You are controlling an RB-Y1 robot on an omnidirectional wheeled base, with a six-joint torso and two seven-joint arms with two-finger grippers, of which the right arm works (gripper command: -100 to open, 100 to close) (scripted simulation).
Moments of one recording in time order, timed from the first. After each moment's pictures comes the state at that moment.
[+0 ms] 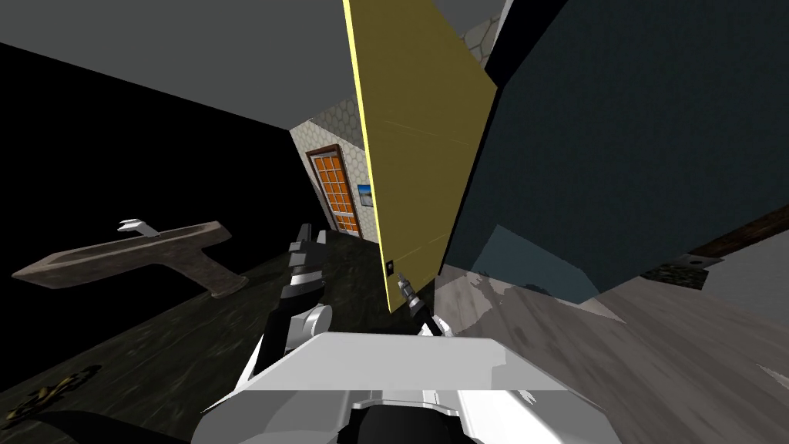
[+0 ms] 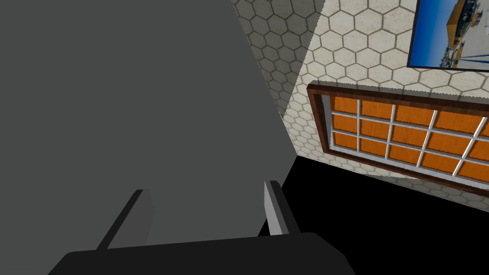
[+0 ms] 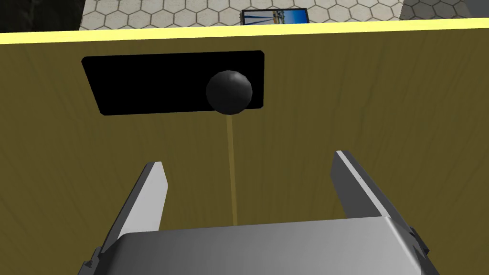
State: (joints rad) arm -0.09 -0.07 0.60 -0.76 -0.08 -0.77 -0.03
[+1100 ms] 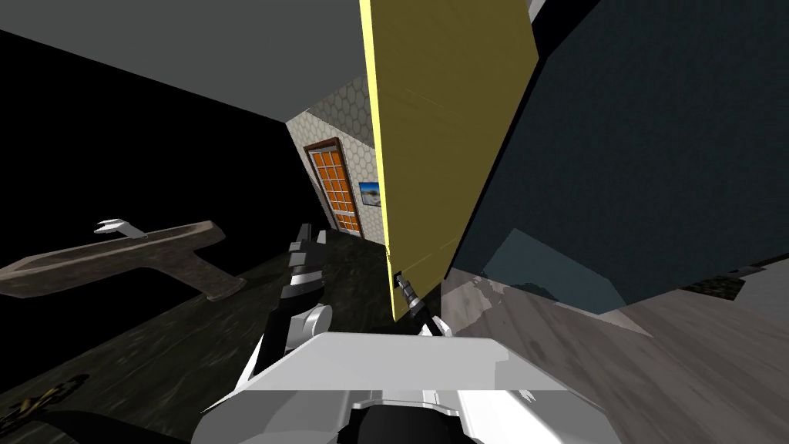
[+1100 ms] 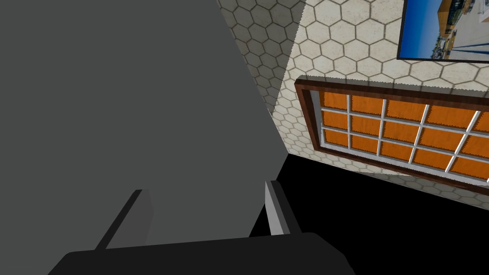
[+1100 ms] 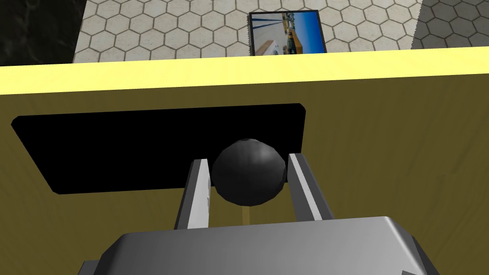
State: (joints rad) arm -0.09 -0.06 0.59 -0.75 -0.08 -0.78 -0.03
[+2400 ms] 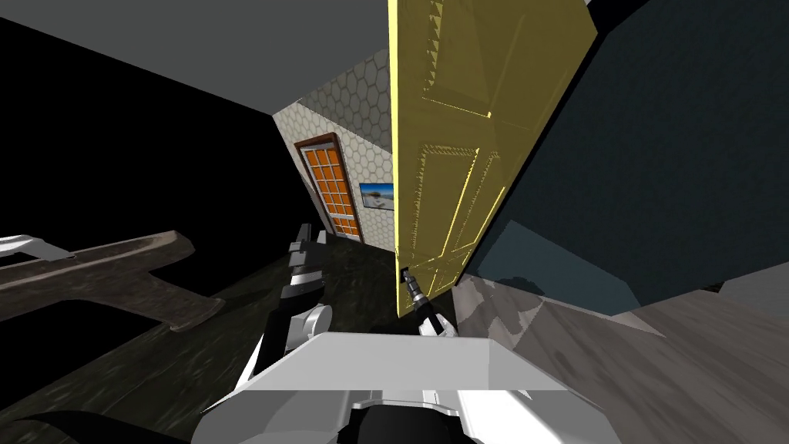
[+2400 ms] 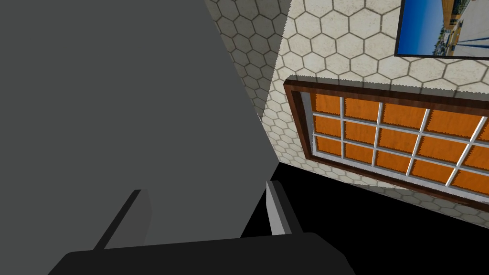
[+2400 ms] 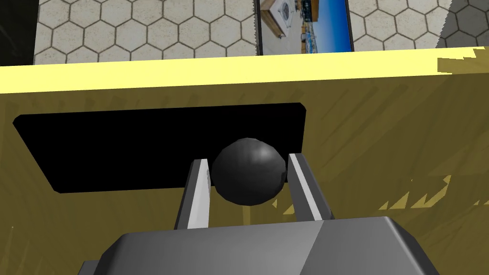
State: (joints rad) arm -0.10 -0.04 0.46 -0.72 -0.11 -0.77 0.01
